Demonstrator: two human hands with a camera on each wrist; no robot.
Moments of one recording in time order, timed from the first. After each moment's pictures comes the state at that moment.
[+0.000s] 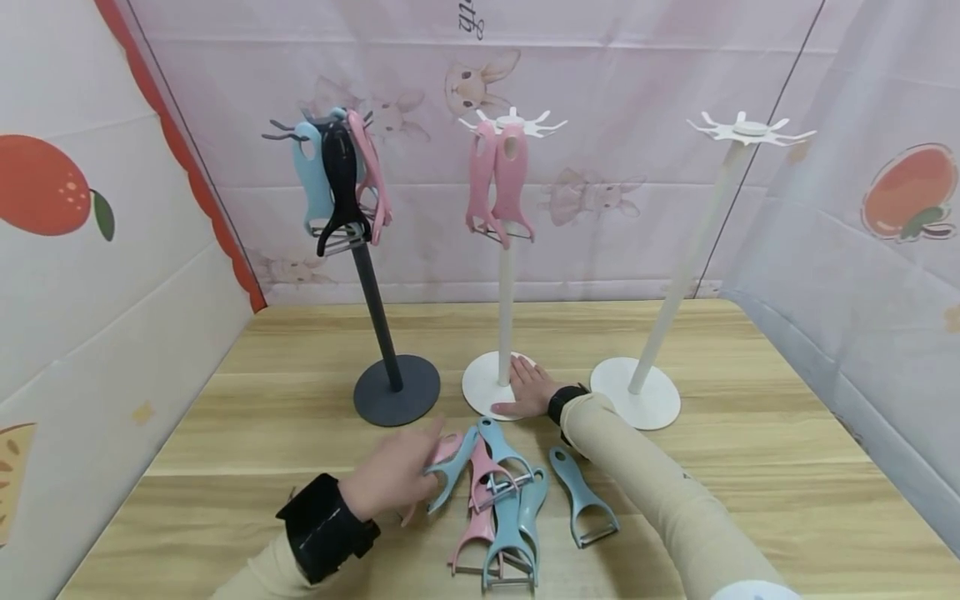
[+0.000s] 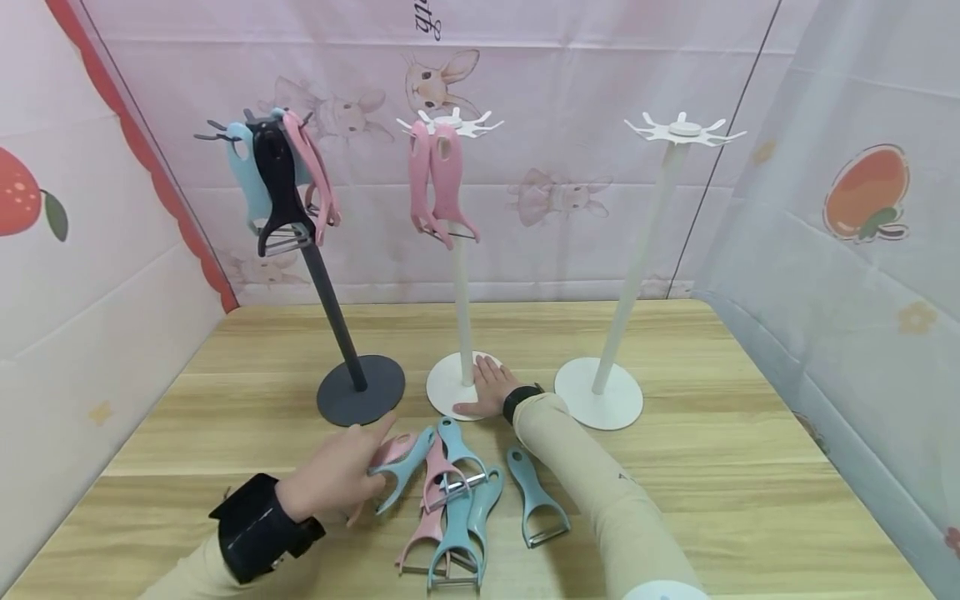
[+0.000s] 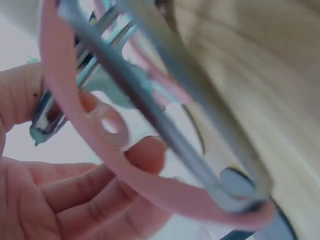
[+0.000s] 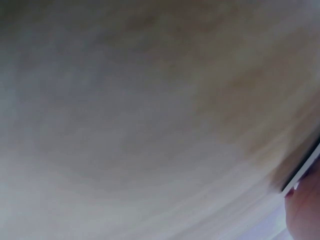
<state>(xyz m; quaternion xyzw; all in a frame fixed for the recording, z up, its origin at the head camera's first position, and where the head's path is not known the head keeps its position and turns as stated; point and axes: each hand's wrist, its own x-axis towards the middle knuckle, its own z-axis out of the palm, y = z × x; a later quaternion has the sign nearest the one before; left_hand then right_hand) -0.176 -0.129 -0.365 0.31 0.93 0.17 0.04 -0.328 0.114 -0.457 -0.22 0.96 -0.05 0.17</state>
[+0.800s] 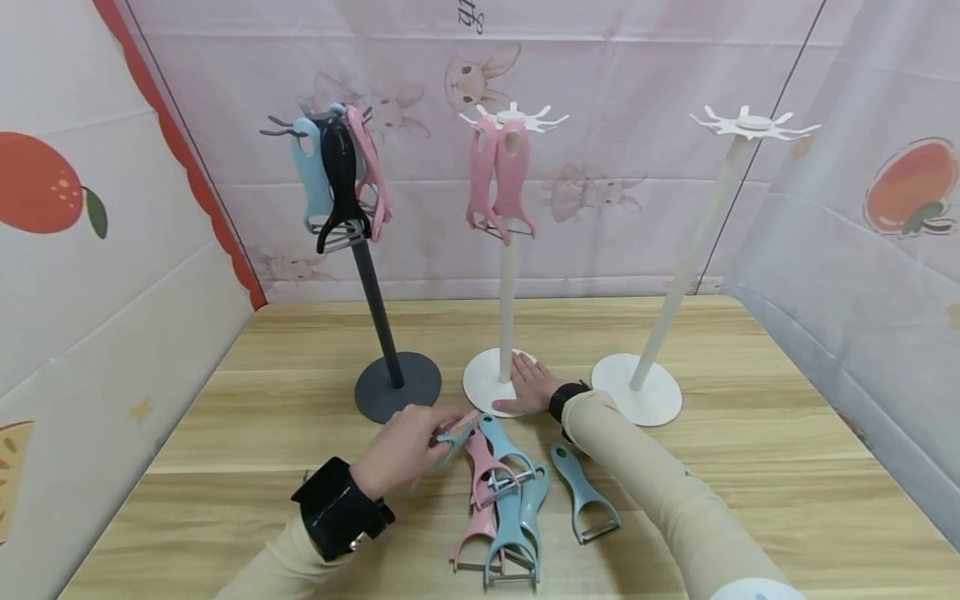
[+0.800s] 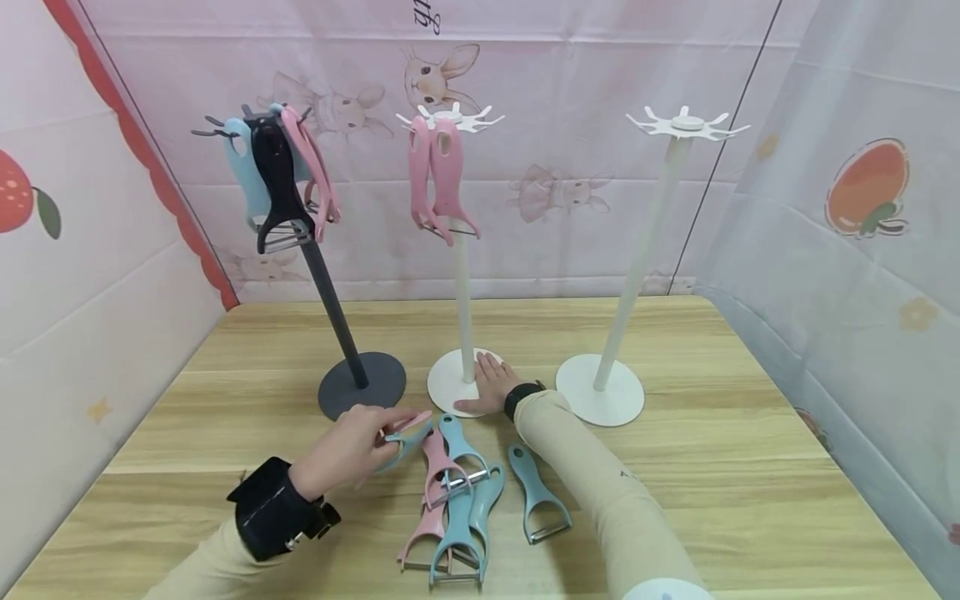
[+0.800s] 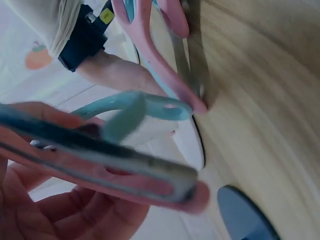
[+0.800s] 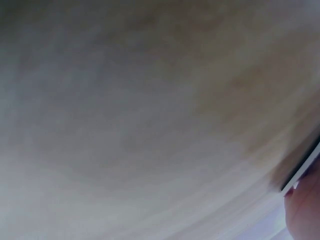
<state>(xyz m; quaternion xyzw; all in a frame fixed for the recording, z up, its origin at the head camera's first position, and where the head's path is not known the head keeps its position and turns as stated) -0.190 -0.118 -0.360 0.29 0.92 0.27 0.02 -0.326 0.114 -0.452 -0.21 0.96 -0.05 0.17</state>
